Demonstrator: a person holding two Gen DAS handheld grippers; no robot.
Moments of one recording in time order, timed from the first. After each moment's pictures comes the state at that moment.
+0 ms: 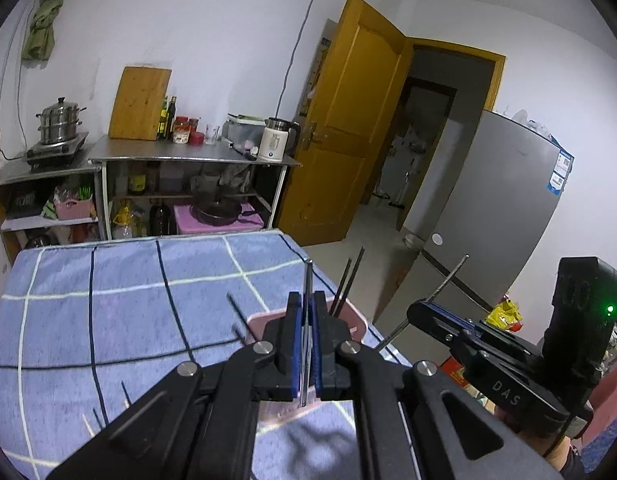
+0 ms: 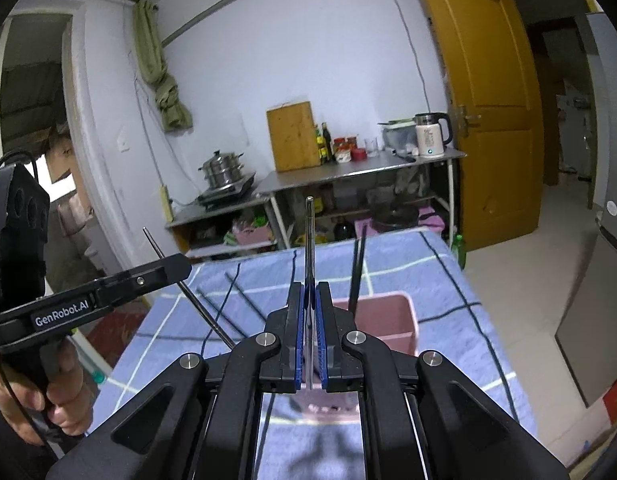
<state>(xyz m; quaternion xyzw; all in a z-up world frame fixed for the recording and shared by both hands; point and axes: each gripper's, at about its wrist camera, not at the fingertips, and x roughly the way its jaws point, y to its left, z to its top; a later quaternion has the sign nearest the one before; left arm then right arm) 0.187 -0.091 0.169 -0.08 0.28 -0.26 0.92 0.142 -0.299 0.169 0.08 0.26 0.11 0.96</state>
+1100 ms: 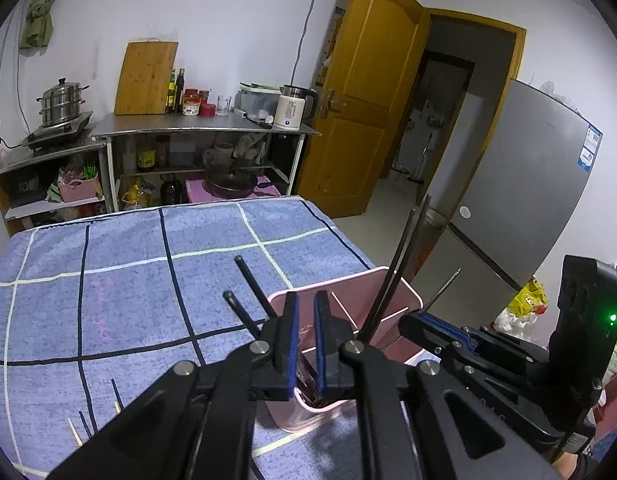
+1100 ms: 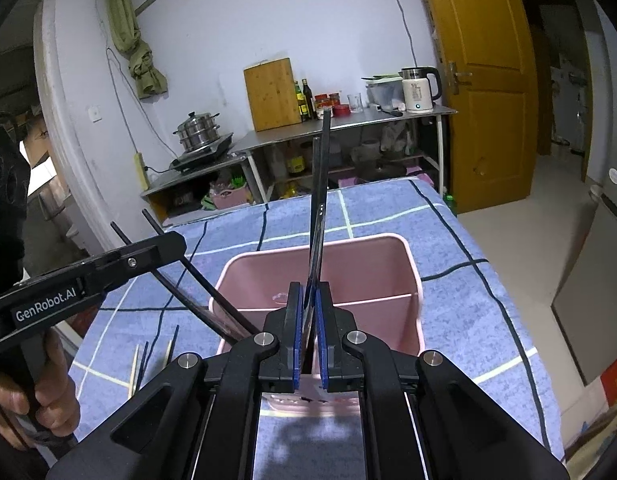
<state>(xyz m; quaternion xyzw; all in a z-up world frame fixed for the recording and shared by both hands) 0.226 -0.112 0.111 -0.06 0.32 -0.24 0.92 0.189 -0.302 0.093 0.07 0.33 0.09 0.94</state>
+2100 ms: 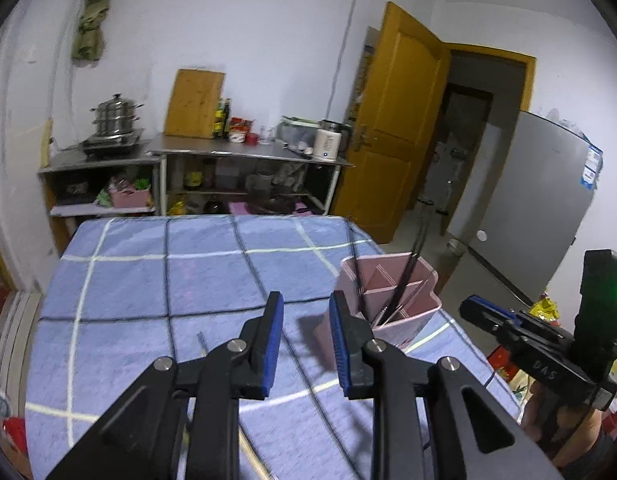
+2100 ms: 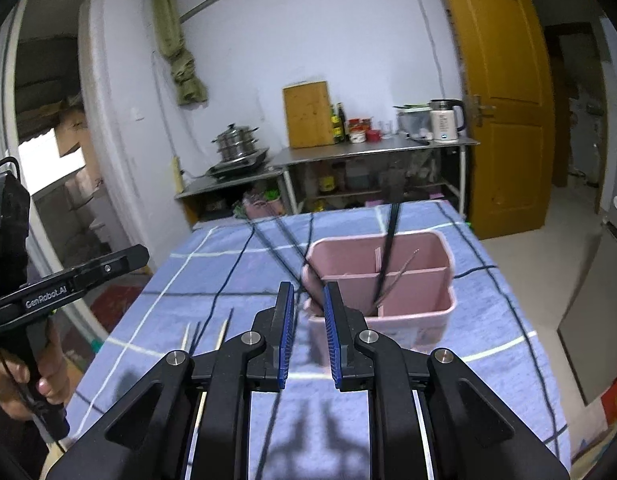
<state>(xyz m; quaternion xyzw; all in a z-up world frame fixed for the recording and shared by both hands) 0.125 -0.005 0.120 -0.08 0.27 -0.17 0.94 0.098 -0.255 0.116 0.05 0.29 0.15 0.95</state>
